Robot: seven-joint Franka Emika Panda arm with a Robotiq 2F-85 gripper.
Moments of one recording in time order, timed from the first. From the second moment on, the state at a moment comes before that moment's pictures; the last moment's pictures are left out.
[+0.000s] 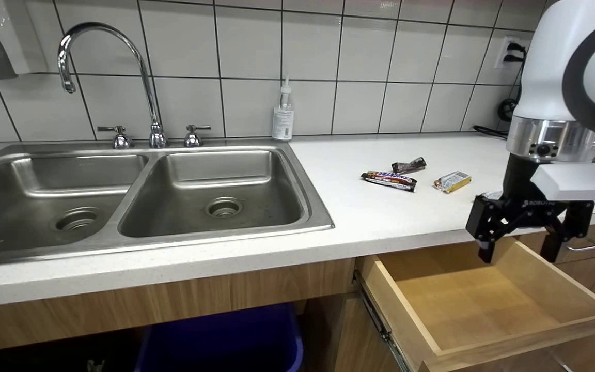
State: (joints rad) arm 0.17 -0.02 -0.07 -2.67 -0.13 2.54 0.44
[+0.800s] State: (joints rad) arm 0.09 -0.01 -0.05 -2.51 -0.13 2.46 0.37
